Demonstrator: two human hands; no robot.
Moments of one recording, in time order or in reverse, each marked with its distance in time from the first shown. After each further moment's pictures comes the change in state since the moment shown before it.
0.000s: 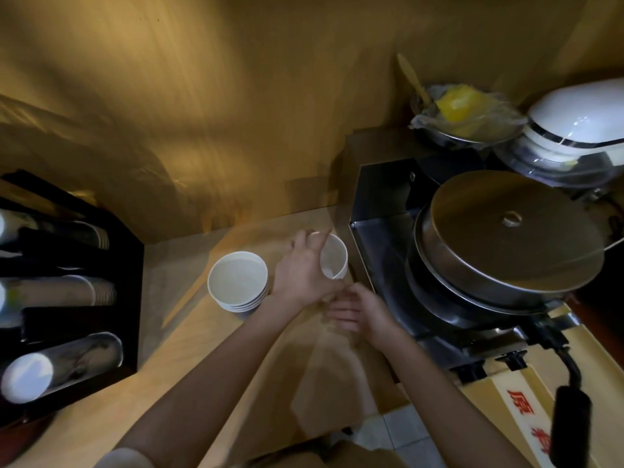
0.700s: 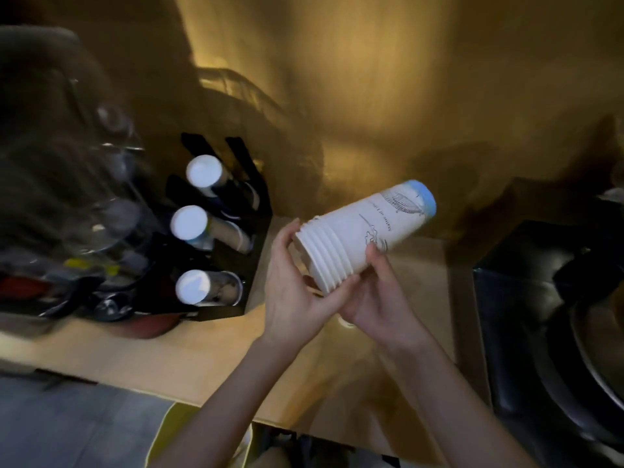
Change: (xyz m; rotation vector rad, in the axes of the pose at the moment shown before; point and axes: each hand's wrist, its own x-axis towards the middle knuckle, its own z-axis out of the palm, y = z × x) left_hand -0.137 -0.059 -0.114 -0.437 0.757 -0.222; right_hand -0.084 -0.050 0.164 0.279 -0.899 -0.090
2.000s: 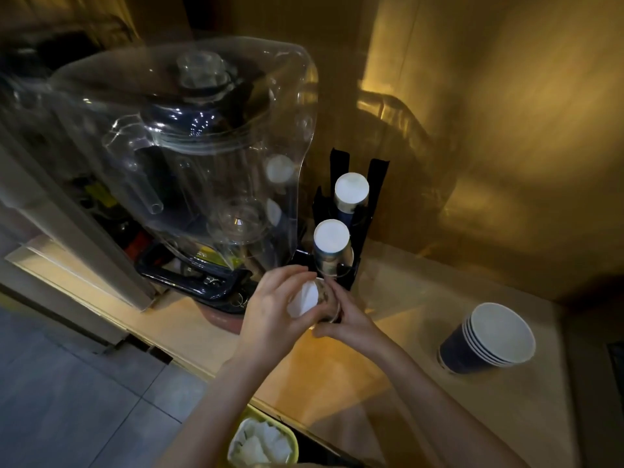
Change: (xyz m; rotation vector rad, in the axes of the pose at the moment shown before) left_hand -0.001 -0.123 -0.182 0.318 0.021 0.022; right_hand 0.127 0.166 0.054 -1.124 -0.062 0.187
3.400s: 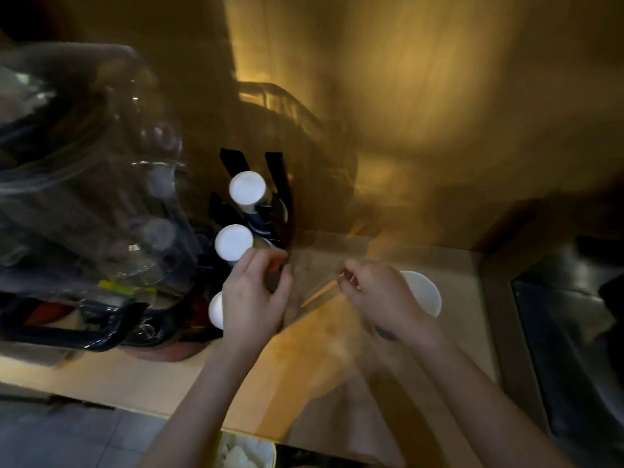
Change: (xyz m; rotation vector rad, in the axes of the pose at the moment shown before) left_hand 0.042 0.076 0.059 -0.028 0.061 0.077; right_hand -0.086 -0.037 -0.123 -0.824 0.465 -0.139
